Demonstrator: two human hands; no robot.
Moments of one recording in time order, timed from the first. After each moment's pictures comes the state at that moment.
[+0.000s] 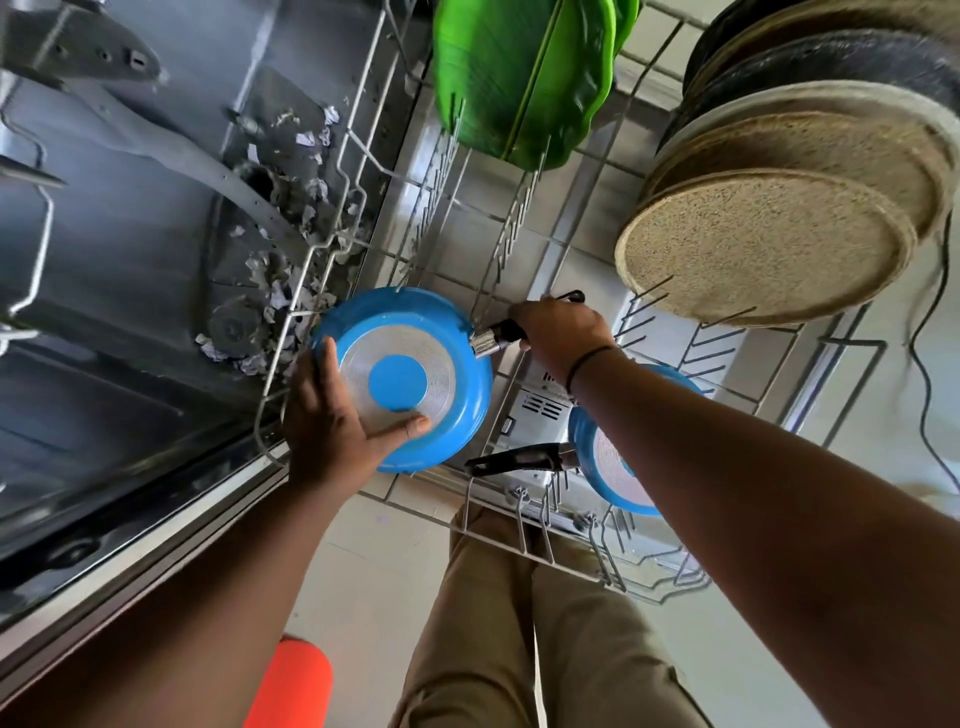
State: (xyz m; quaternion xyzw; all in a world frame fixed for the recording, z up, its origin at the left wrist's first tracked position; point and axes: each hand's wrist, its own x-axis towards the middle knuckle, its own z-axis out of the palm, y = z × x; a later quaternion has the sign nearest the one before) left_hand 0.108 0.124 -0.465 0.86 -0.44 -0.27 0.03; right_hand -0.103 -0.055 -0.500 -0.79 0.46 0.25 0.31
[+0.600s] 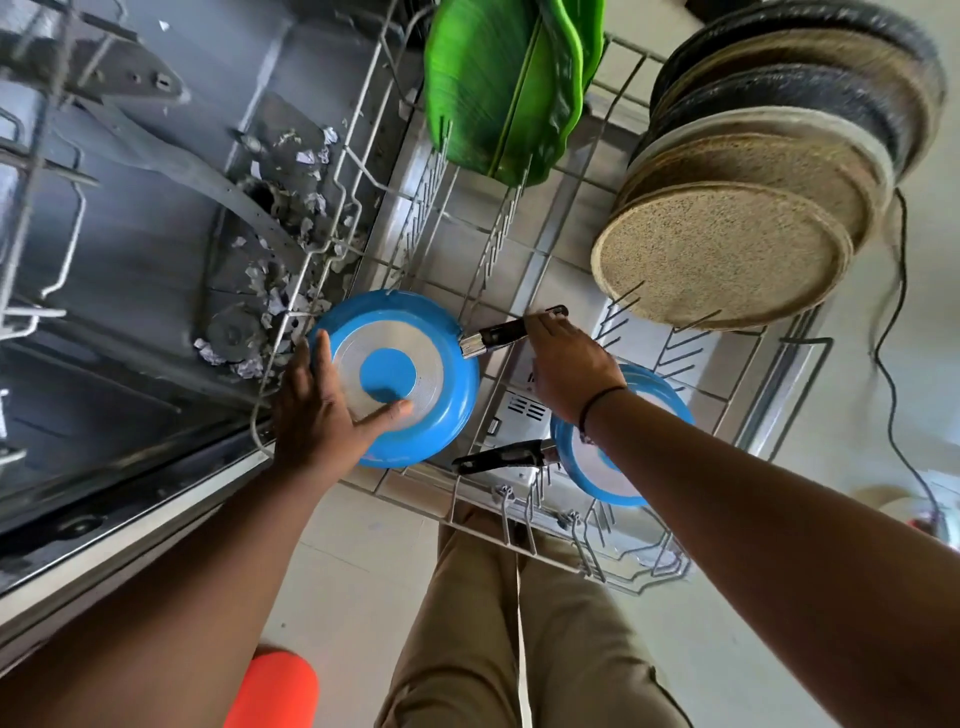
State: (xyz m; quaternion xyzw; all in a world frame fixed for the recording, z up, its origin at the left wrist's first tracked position) left_hand 0.106 0.110 -0.446 0.86 -0.44 -0.27 -0.01; right_hand -0.141 -0.021 -0.468 -0.80 0.49 0.12 0.31
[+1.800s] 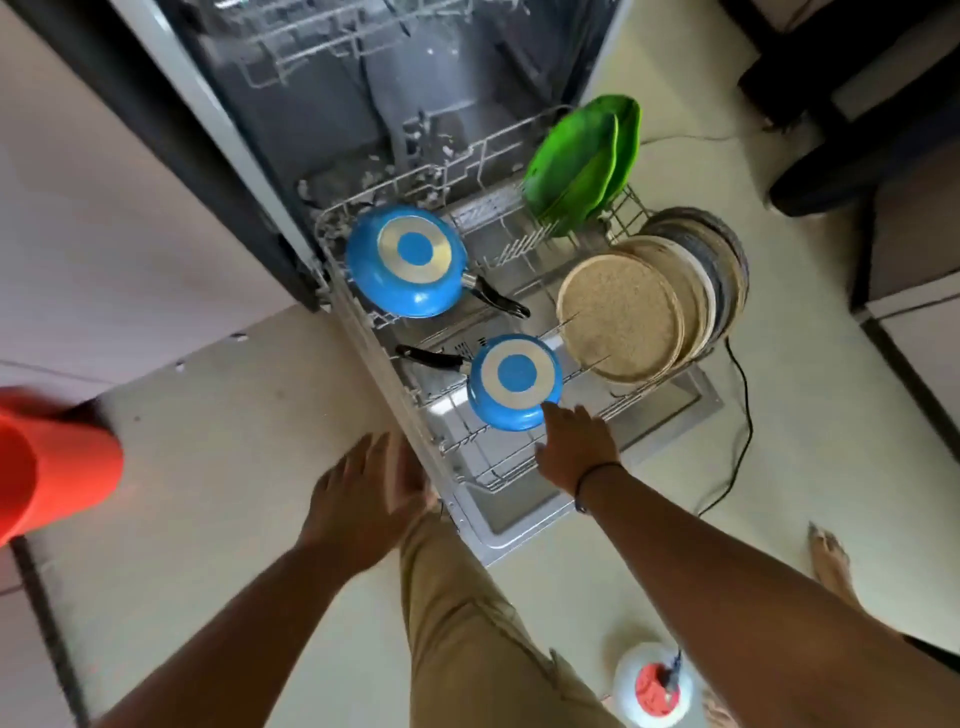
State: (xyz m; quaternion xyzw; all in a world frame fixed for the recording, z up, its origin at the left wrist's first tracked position) left_hand -0.221 0.307 -0.297 0.90 -0.29 -0.32 0.12; right_hand -0.329 0.062 -0.333 -0.89 0.29 0.32 0.13
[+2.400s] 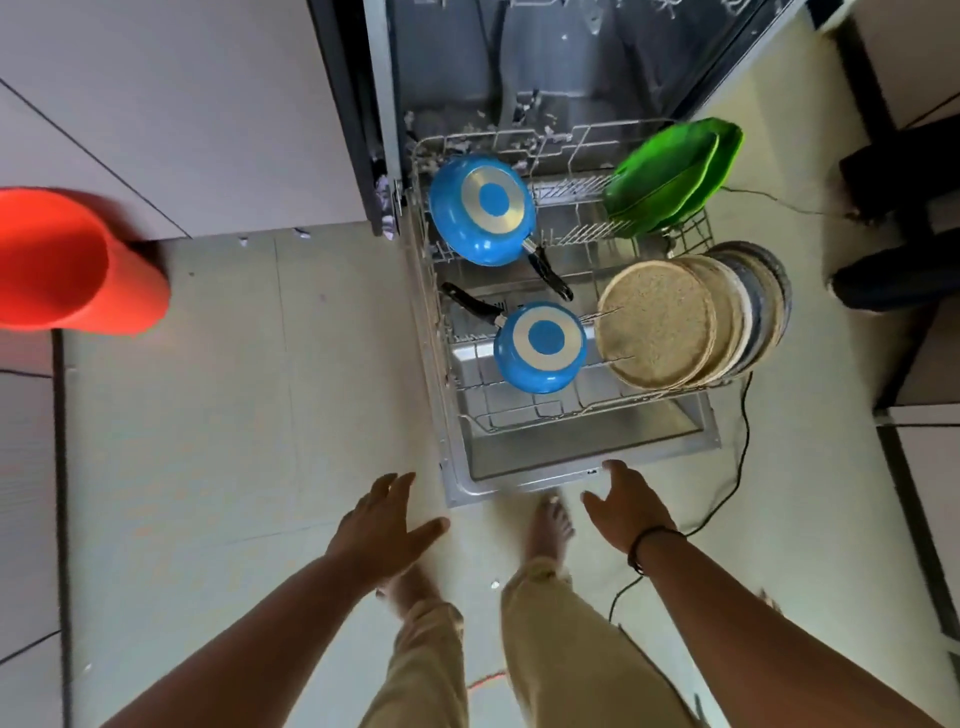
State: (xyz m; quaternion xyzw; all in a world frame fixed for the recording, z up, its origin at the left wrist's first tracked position) left_hand -0.368 0.344 -0.300 0.86 -0.11 -0.46 0.17; right_hand -0.448 0.053 -0.305 -0.84 0.36 0.34 0.21
